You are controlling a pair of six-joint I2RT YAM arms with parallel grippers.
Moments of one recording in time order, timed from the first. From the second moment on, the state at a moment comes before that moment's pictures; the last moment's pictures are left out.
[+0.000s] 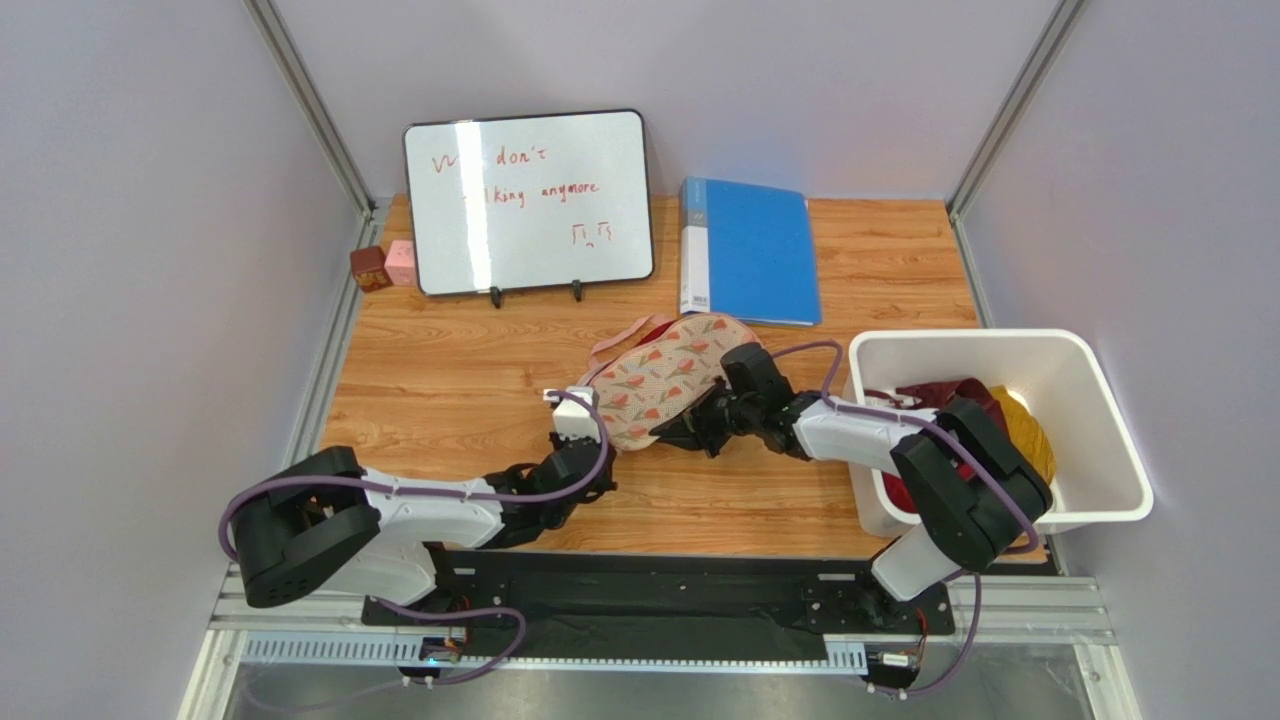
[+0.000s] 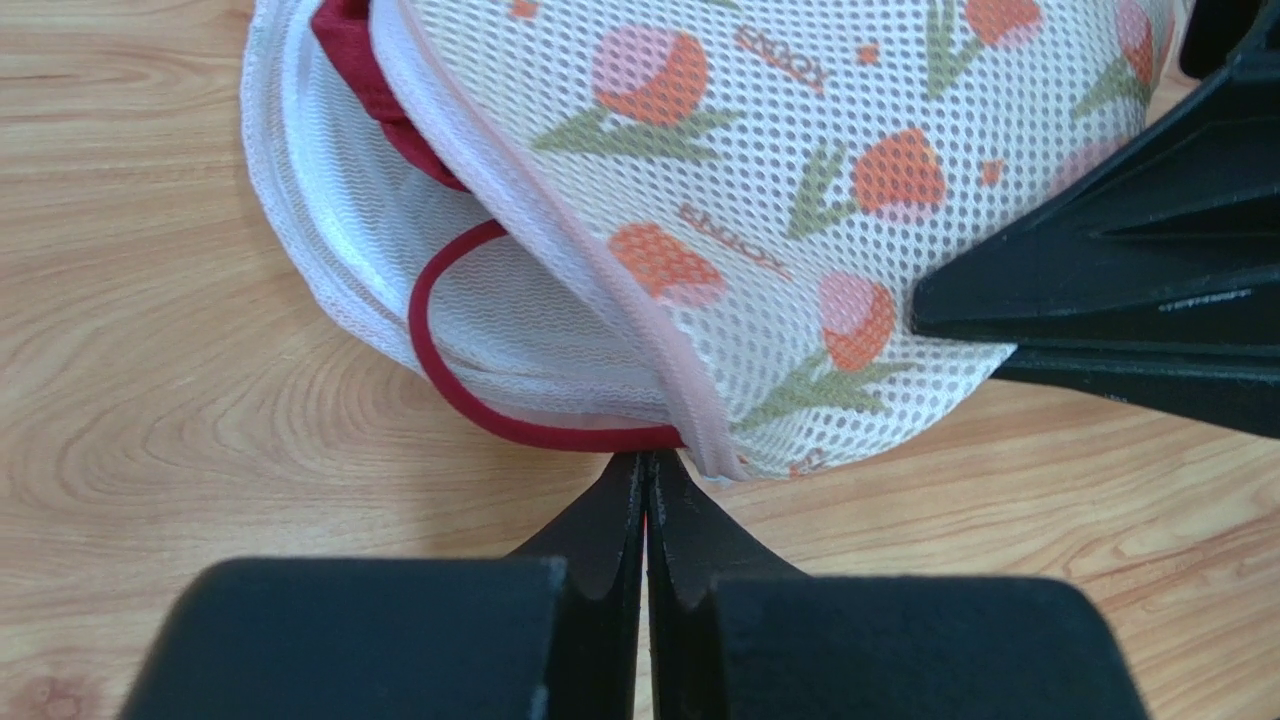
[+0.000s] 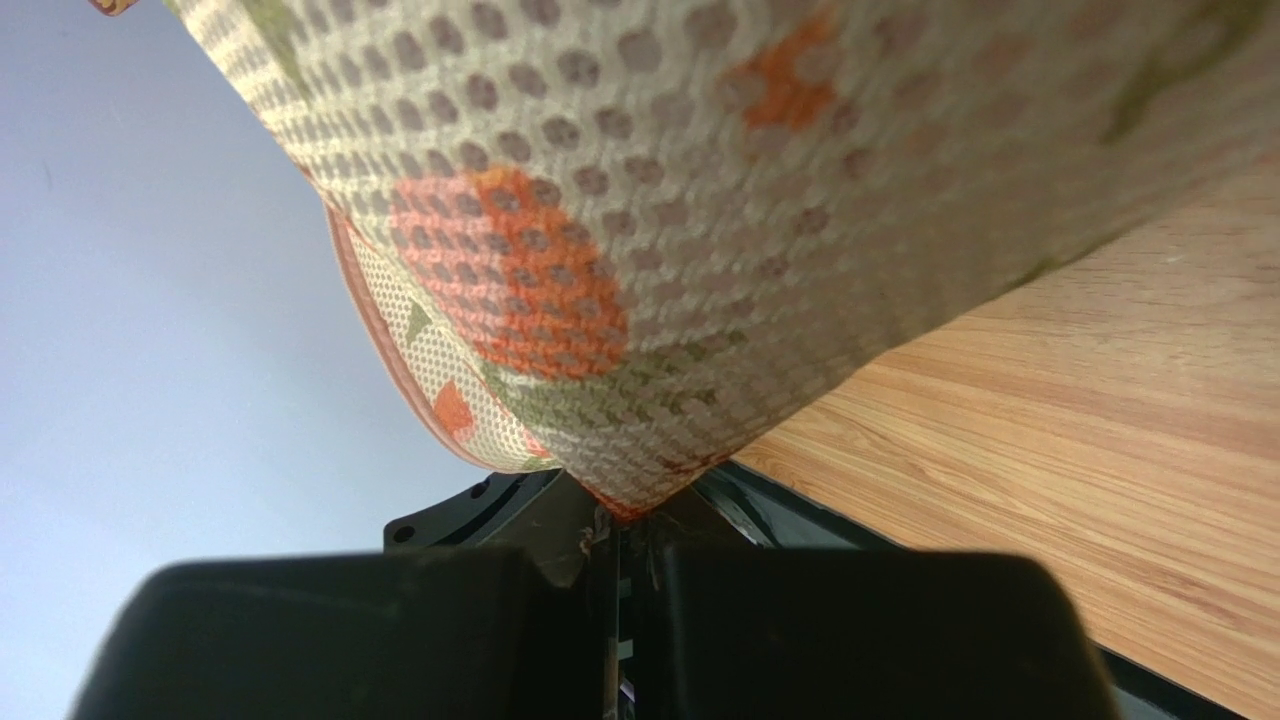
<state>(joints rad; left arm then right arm) -1.08 1.32 0.34 0.40 -0.57 -0.71 0.64 1.55 0.68 0.09 -0.41 1.60</state>
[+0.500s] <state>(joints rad) -1.08 1.23 0.23 0.46 -0.48 -0.73 0.63 1.55 0.64 0.10 -0.41 1.62</state>
